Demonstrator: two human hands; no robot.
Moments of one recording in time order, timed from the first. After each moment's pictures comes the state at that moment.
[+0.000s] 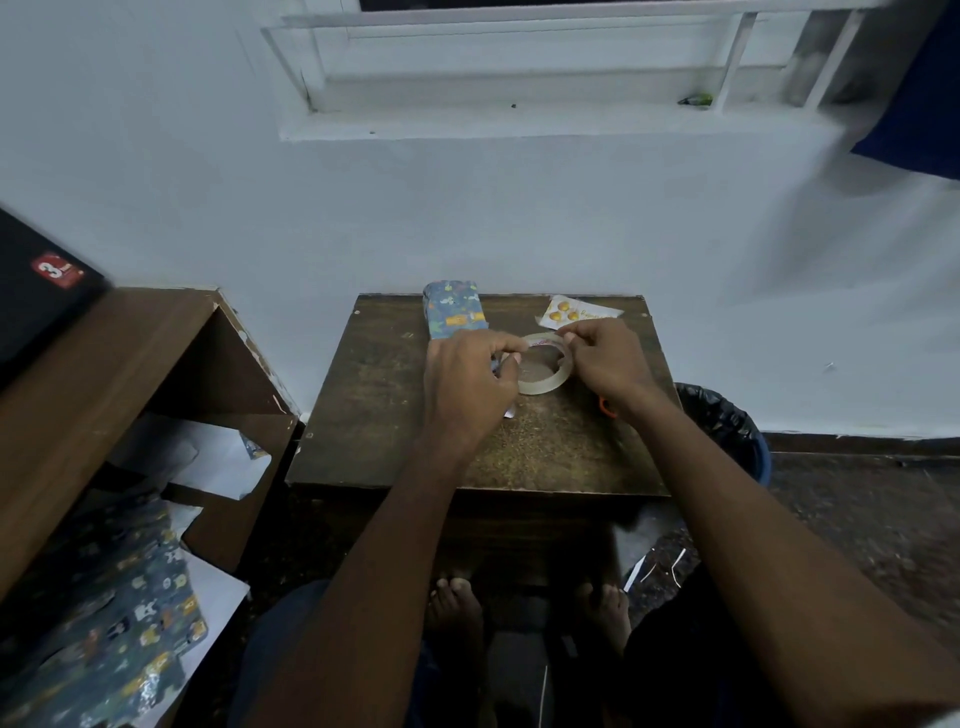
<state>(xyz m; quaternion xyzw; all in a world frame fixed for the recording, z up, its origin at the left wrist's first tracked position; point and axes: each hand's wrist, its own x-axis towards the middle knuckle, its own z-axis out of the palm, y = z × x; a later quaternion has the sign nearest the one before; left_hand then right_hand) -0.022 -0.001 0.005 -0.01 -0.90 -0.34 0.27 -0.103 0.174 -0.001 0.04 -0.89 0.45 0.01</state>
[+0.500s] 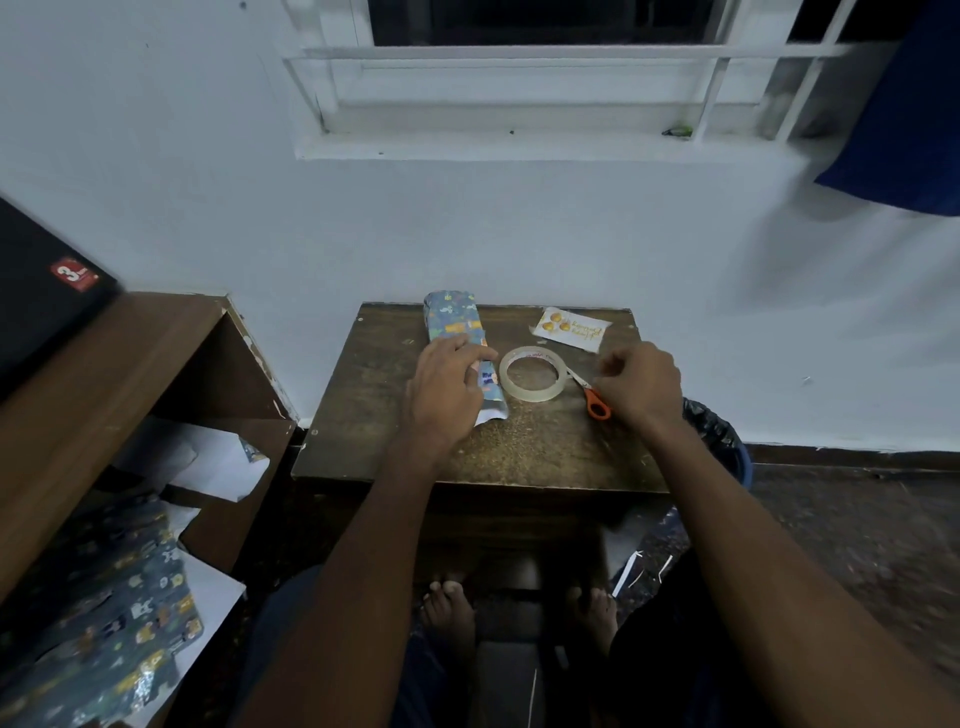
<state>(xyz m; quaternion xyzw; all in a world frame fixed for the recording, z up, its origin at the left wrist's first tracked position) -0.010 -0.024 -0.001 0.03 -0.93 -0.33 0.16 -0.067 0.212 0.010 -0.02 -0.95 0.32 0.06</state>
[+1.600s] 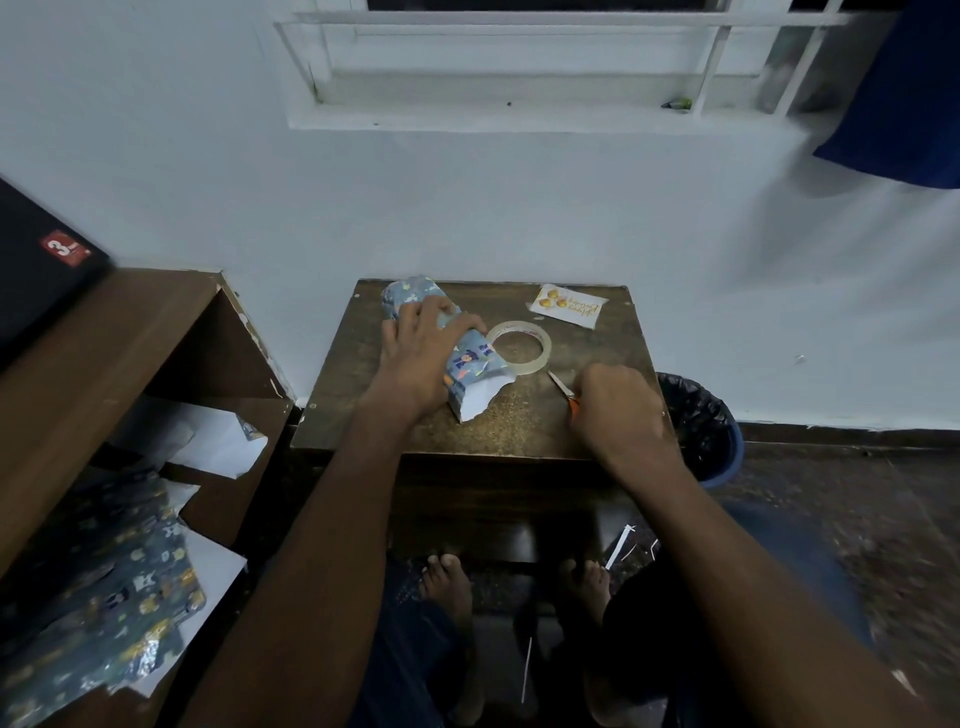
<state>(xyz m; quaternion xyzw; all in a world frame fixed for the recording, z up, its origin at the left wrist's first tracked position) -0.004 -0.055 0.012 -0.04 -0.99 -0.08 0.09 0.002 0.186 0.010 0.06 -1.00 0.03 0.04</state>
